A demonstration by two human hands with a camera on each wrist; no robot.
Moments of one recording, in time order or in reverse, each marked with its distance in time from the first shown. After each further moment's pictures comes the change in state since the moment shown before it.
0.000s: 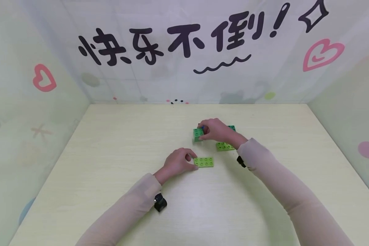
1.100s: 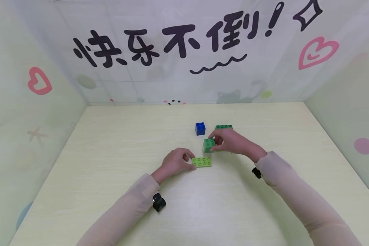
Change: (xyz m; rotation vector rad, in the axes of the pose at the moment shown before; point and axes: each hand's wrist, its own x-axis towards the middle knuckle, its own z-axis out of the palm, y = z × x) left_hand 0.003 0.002 -0.002 -0.026 -0.017 -0.036; right_hand -0.058 0.019 -0.001 0.007 0.019 -0.063
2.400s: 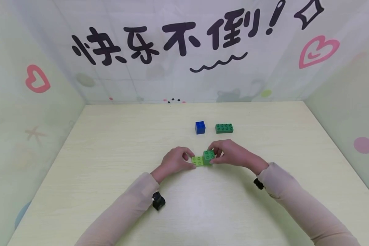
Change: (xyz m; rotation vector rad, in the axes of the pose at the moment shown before) left_hand 0.002 -0.002 0.000 0.002 -0.010 0.000; right_hand -0.020 -0.006 0.025 0.036 -0.057 -0.035
